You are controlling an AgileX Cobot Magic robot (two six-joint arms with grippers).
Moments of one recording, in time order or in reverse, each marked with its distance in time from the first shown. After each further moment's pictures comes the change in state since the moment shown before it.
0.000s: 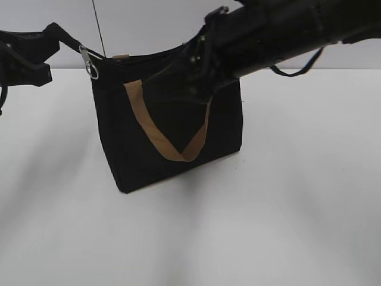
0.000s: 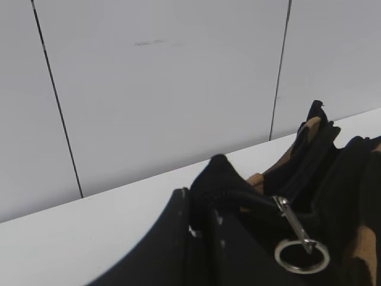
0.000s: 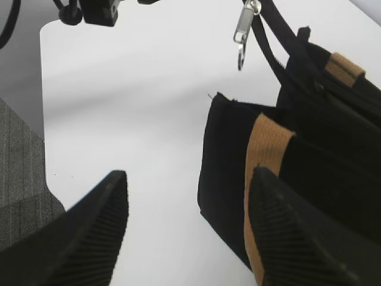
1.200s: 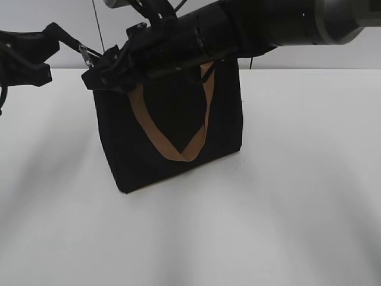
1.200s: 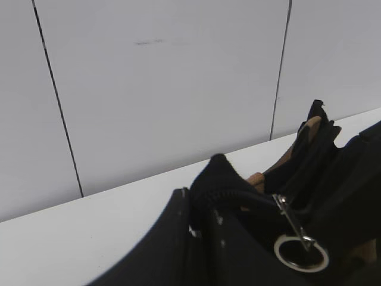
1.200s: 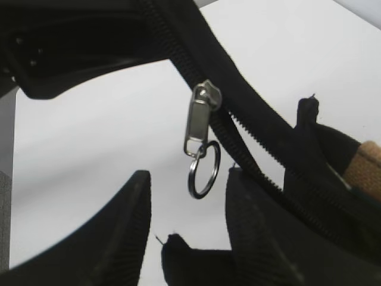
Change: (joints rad) left arm 0.000 0.000 0.000 0.000 0.000 0.000; right arm 0.141 0.435 -0.379 0.167 -0.128 -0.006
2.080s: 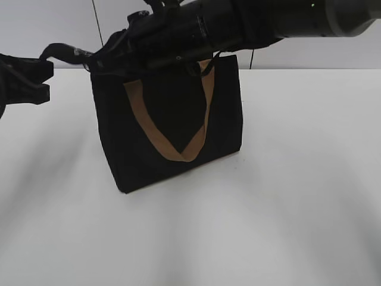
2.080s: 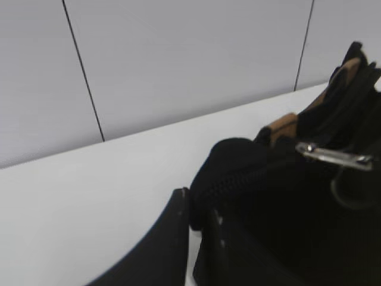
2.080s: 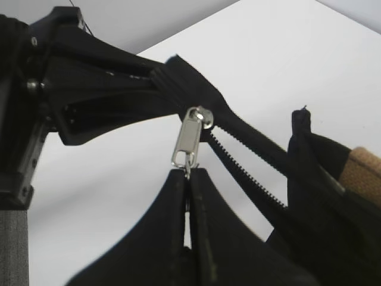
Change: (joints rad) left arm 0.000 -0.001 0.000 -0.002 0.176 0.000; right arm 0.000 -0.012 0.000 0.049 -0.015 0.060
